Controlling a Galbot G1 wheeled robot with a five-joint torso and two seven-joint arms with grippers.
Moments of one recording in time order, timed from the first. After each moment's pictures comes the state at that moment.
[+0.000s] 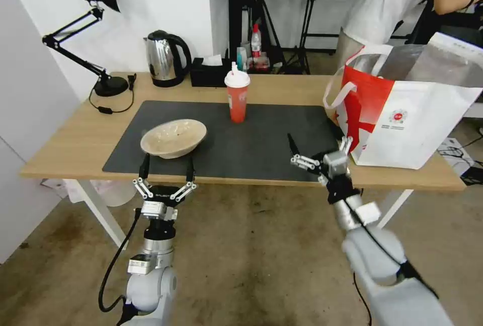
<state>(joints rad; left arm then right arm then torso) 1.44 -1.59 -0.55 -1.82 -0.13 -0.80 0.20 -1.38 1.27 0.39 2.00 -0.06 0.41 0.07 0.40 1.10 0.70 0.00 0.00</state>
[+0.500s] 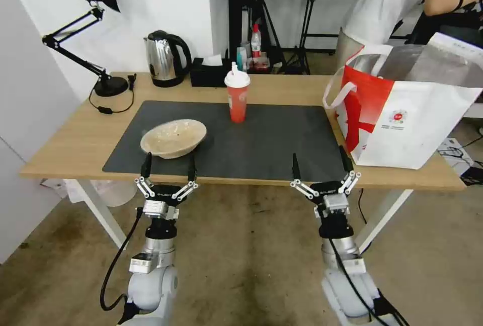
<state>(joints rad) 1.44 -1.59 -0.54 -1.82 -0.13 -0.80 0.20 -1.46 1.35 0.35 1.94 -0.26 0.64 0.27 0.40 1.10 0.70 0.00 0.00</state>
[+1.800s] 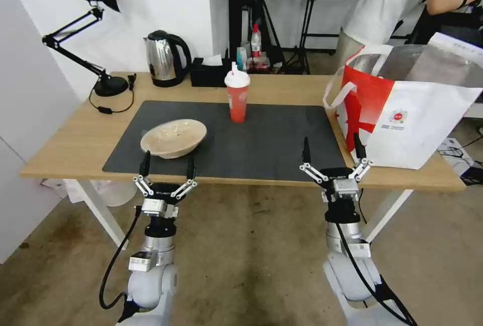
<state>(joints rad) 1.43 -1.59 -0.54 -1.82 -0.13 -0.80 0.20 -1.37 1.34 0.34 1.99 -0.19 0.51 0.26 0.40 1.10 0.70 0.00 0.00</state>
